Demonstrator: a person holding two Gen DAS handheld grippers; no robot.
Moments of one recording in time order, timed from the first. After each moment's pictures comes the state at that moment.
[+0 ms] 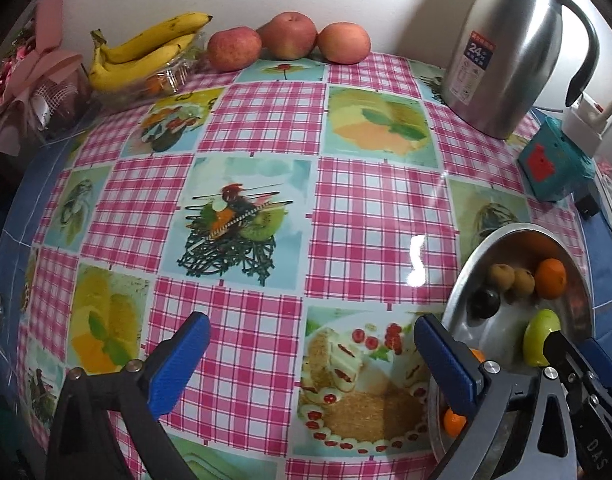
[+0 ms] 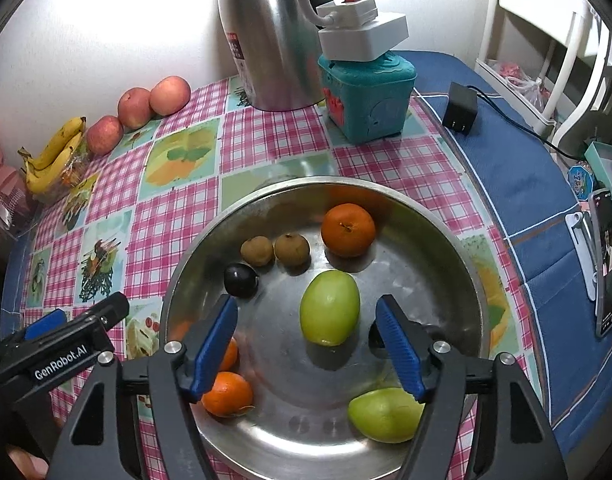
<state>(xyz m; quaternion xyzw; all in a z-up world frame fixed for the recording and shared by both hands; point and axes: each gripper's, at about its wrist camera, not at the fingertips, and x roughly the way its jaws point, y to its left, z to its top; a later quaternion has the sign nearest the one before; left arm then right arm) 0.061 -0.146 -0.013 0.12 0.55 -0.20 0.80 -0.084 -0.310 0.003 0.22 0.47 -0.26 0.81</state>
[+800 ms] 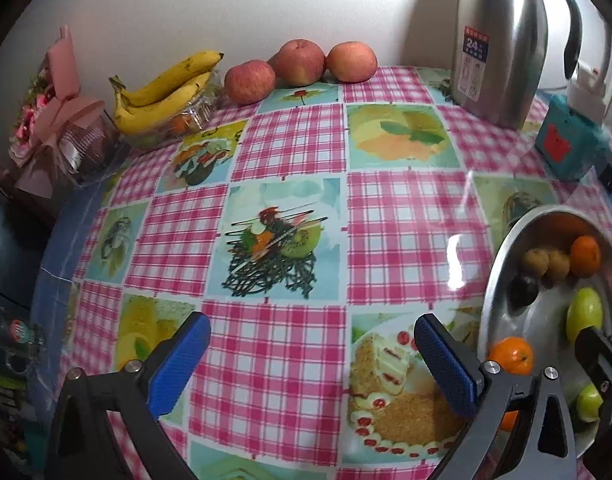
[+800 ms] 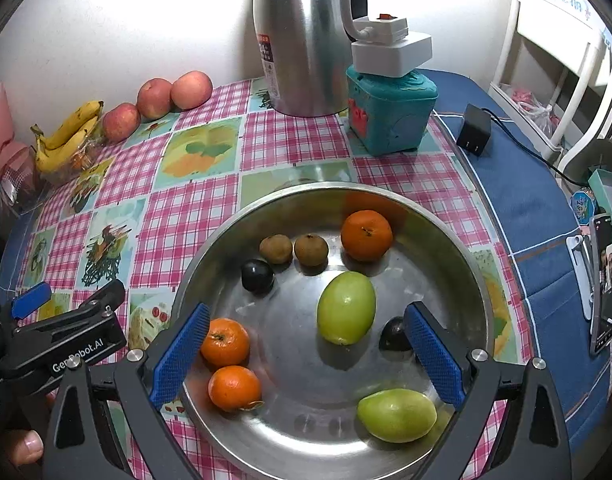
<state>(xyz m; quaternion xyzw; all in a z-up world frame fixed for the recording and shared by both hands) 0.049 -0.143 -0.007 0.21 0.48 -0.17 0.84 -0.082 -0.291 0.007 0.18 0.47 -0.25 0.83</state>
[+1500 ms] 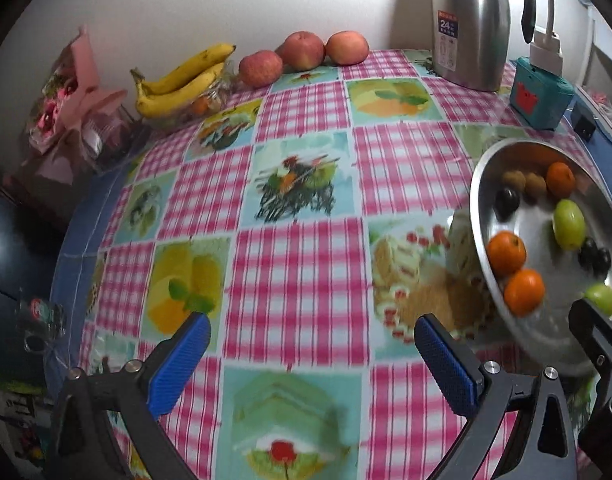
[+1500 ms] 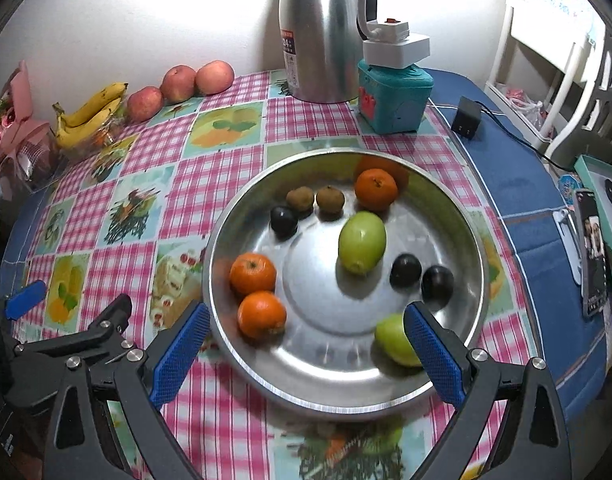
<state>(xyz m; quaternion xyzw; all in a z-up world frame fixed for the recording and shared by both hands) -0.012 -0.088 0.006 0.23 0.49 -0.18 0.83 -0.122 -0.240 0.017 0.17 0.47 -0.25 0.83</state>
